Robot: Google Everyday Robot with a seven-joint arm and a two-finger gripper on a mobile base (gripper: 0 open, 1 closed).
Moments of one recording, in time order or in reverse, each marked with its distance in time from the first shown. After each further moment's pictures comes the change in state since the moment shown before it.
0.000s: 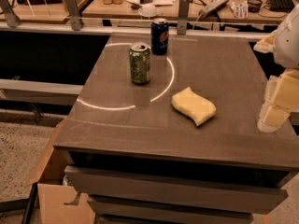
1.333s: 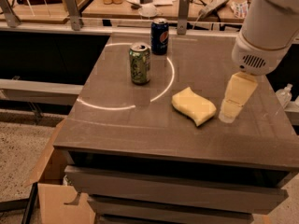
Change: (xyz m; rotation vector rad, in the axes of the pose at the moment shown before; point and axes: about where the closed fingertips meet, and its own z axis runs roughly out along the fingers) arm -0.005 -0.032 0.057 0.049 0.229 0.278
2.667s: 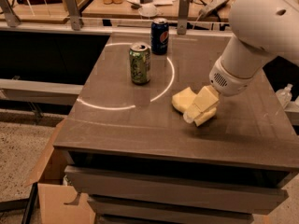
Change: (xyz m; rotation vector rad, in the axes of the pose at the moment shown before) arm -0.042 0.012 0.088 -0.160 -0.104 0.443
